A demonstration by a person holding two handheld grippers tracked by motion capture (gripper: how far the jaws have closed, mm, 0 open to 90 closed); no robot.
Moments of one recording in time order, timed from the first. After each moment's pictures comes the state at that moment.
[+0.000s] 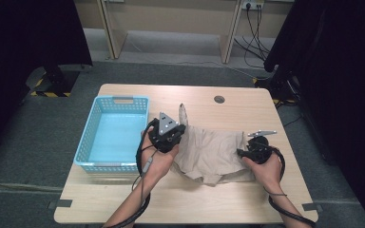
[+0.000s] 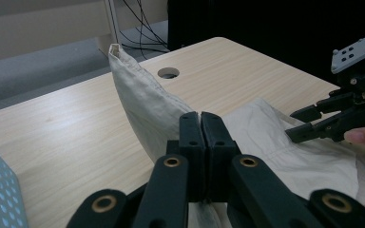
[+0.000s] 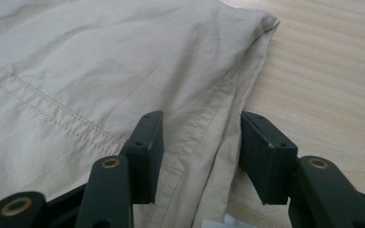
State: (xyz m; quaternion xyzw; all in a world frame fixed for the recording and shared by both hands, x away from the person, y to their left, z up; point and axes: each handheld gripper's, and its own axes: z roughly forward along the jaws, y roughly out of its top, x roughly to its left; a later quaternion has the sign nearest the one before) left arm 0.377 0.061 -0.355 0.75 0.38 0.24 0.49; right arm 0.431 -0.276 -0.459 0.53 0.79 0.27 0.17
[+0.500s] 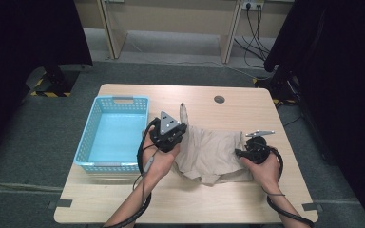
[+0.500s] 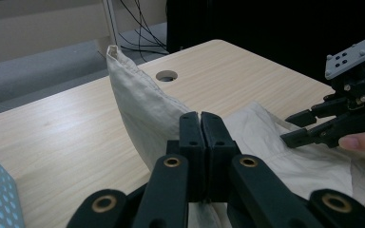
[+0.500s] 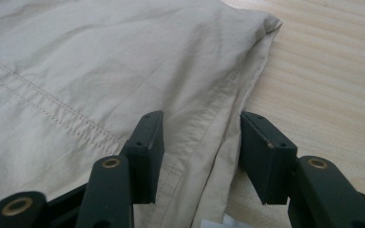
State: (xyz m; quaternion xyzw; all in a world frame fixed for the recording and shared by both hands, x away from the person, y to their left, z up) left arm 0.377 0.058 -0.352 0.75 0.38 0.25 0.49; right arm 0.431 -0.270 -0.459 0.52 0.79 0.27 0.17
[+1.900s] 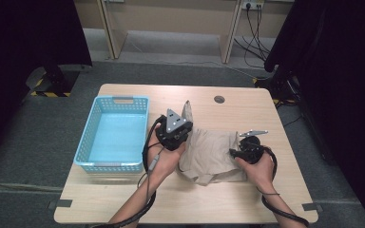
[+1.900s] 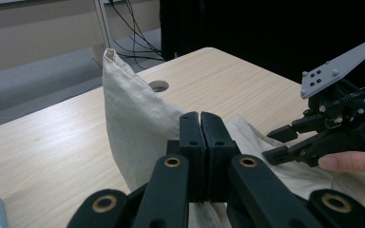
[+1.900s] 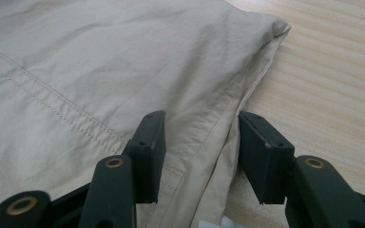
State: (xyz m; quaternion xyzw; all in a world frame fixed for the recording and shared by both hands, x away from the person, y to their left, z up) left arm 0.378 0.044 -0.342 0.75 0.37 0.25 0.50; right arm 0.431 -0.251 -0.459 0.51 0.80 0.27 0.17
